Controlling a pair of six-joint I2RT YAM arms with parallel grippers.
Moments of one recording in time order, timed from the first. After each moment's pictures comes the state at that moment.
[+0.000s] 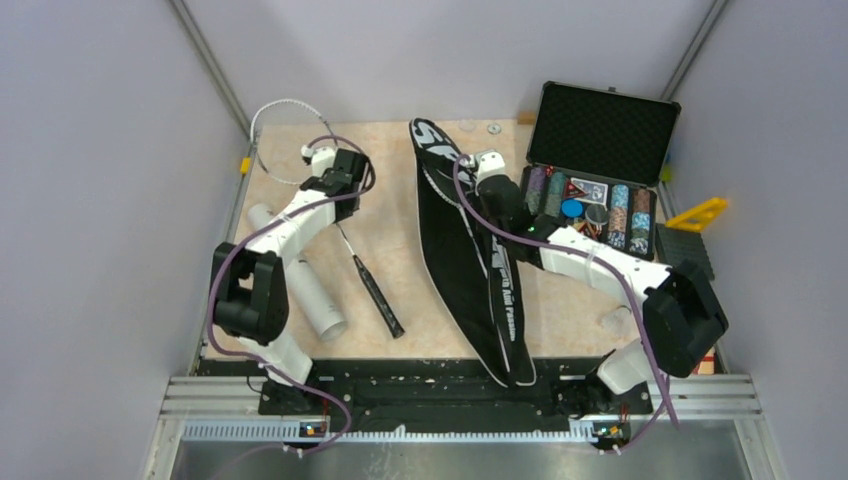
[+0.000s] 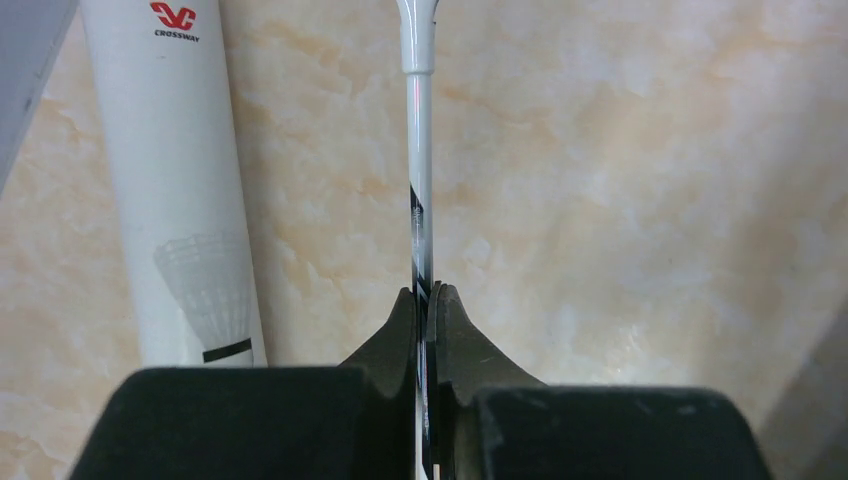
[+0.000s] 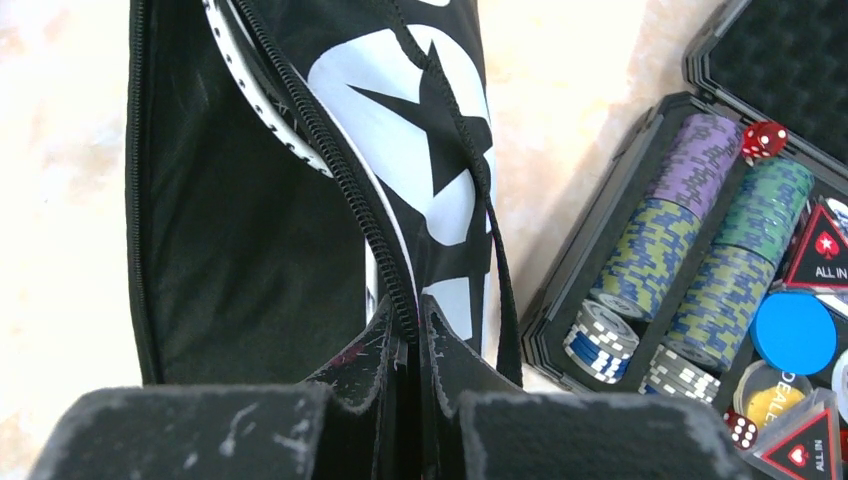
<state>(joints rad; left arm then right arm) -0.30 1.67 1.27 -0.60 -0.61 -0.64 0.72 1.49 1.07 -0.10 0.40 0.14</state>
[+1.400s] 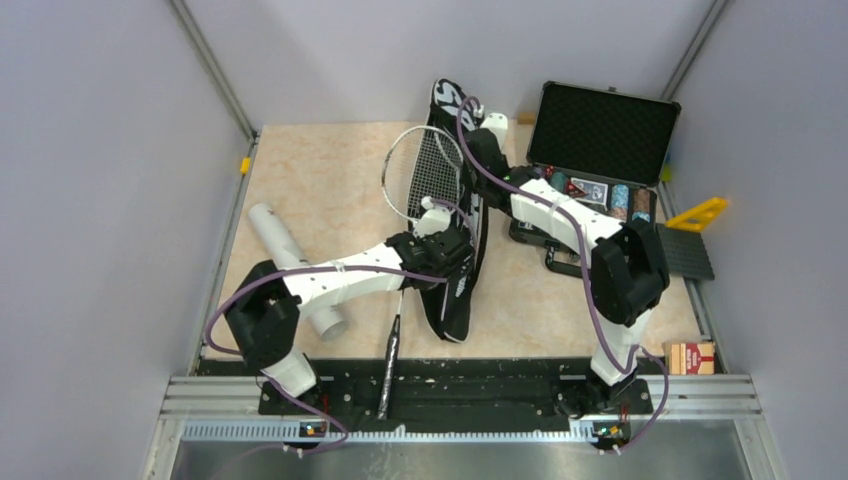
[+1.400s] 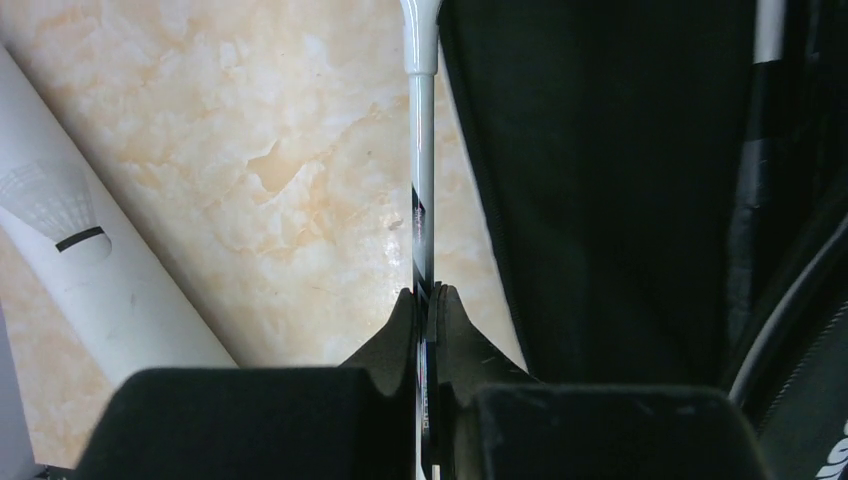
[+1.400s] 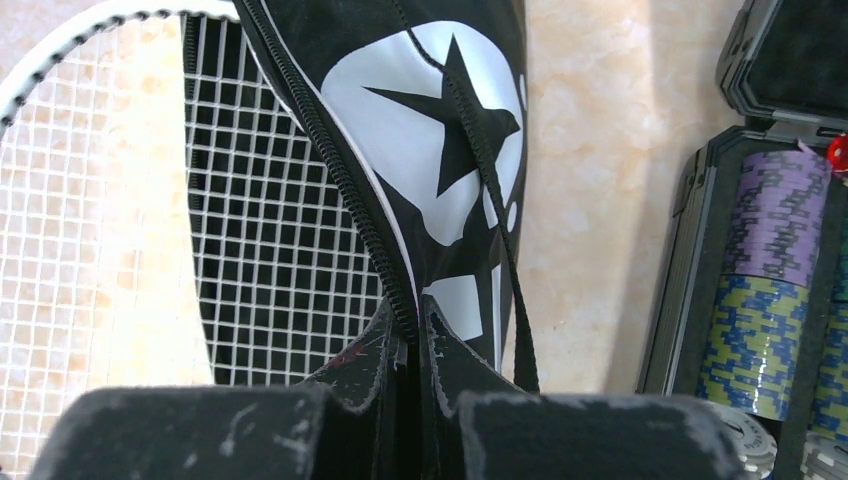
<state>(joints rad) -0.98 1.61 1.19 -0.77 -0.73 -0.64 0.62 1.84 1.53 -0.23 0.46 0.48</state>
